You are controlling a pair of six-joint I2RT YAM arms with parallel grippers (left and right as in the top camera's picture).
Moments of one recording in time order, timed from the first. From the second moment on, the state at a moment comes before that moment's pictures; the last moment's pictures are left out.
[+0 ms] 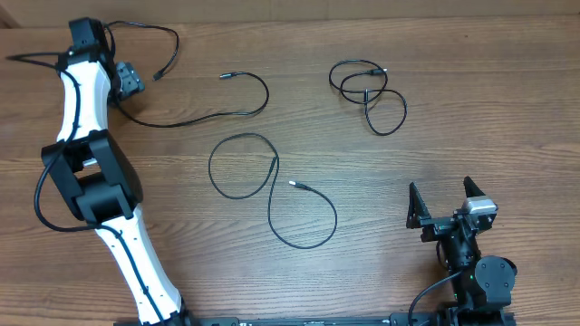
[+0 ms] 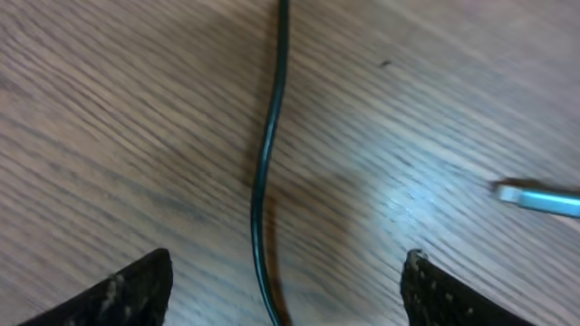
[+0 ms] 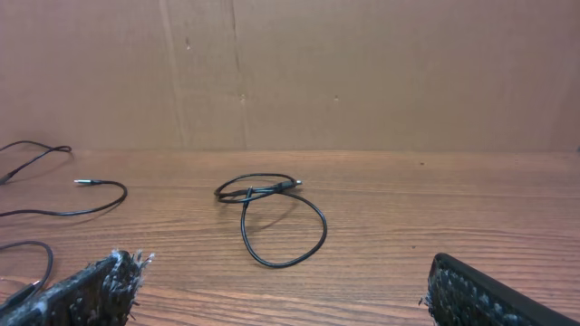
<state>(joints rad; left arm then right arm) 0.30 2.44 2.13 -0.87 -0.15 -0.27 0.01 0.01 0.02 -0.03 -0.11 0.04</state>
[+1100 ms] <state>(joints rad) 0.43 2.45 2.17 -1.04 -0.05 -0.26 0.01 0.01 0.02 -0.03 -0.11 0.04</state>
